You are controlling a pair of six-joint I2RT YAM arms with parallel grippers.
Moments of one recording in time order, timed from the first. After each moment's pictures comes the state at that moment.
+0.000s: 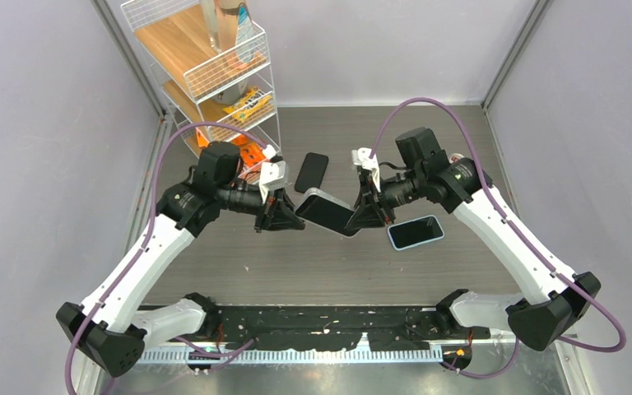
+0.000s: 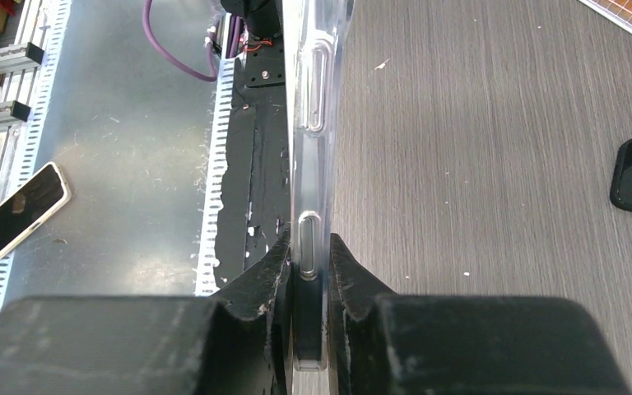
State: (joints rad) left arm -0.54 1.09 1.18 -0.67 1.02 0.32; right arm 0.56 1.24 1.36 -0.94 -0.99 -0.48
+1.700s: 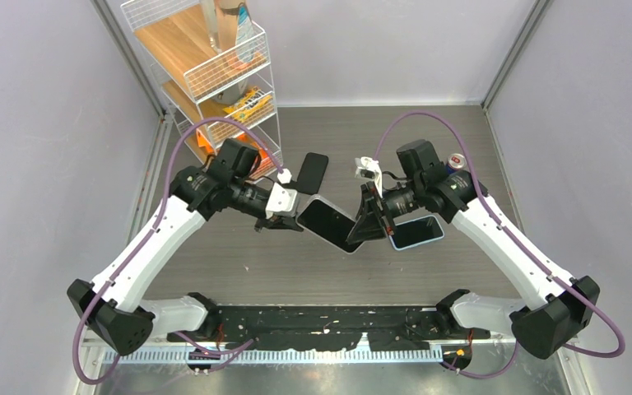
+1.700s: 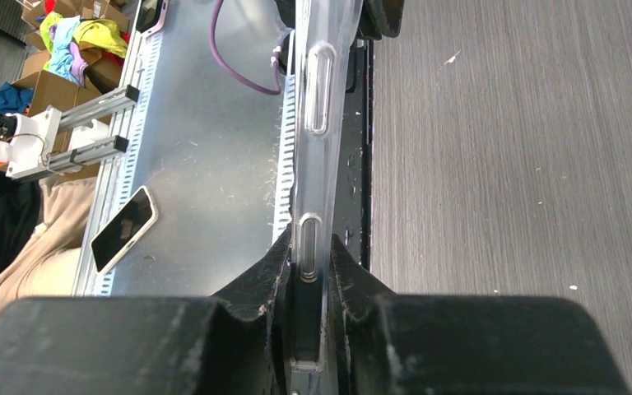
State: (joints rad) left arm -0.59 1.23 1.34 -1.03 0.99 0.98; right arm 0.54 1.18 1.19 -0.84 -1.13 -0.29
